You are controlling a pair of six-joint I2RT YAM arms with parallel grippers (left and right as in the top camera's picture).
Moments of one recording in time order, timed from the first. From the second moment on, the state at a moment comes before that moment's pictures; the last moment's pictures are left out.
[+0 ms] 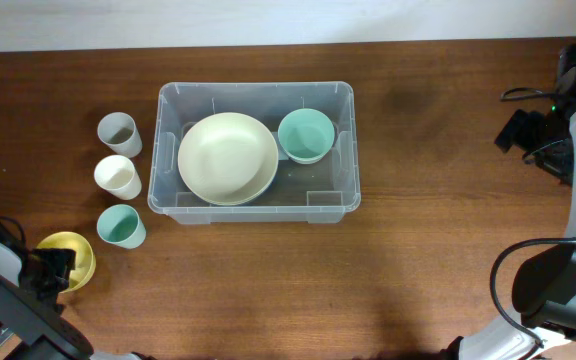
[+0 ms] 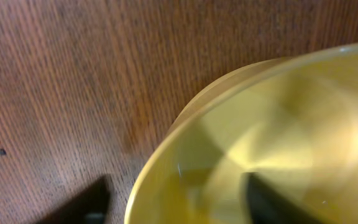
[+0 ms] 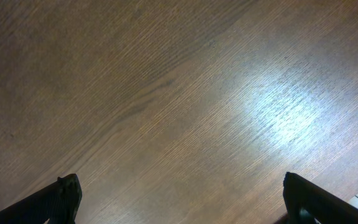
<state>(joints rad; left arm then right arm) 0.81 1.69 0.95 -0.79 -0.03 -0.66 -0.33 1.85 1.86 -1.44 0.18 0.40</state>
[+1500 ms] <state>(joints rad) -0.30 1.80 1.79 -0.67 0.11 -0.36 -0.33 1.85 1.86 -1.44 0.18 0.40</state>
